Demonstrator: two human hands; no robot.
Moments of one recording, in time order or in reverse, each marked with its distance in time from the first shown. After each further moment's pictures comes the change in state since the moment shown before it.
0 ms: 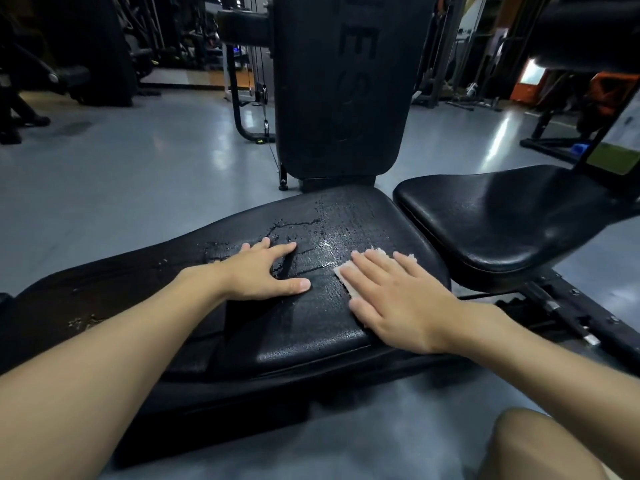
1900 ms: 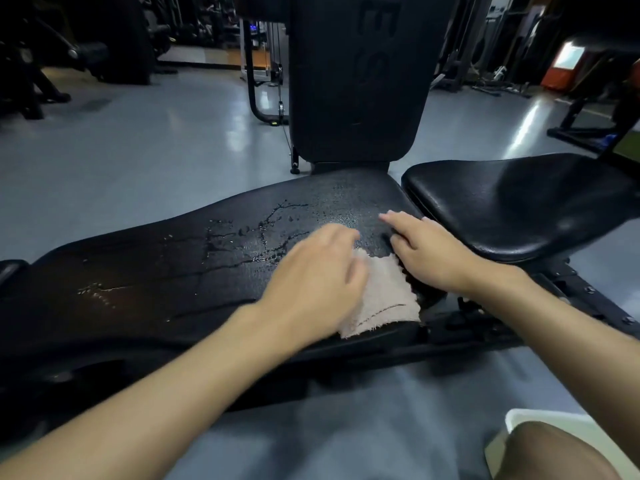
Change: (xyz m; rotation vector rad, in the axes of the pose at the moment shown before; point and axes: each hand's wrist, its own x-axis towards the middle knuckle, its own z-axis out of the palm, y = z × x) left_hand -0.067 0.103 0.040 -0.086 0.579 0.291; right_hand 0.025 0.058 -0.002 0.440 0.188 0.134
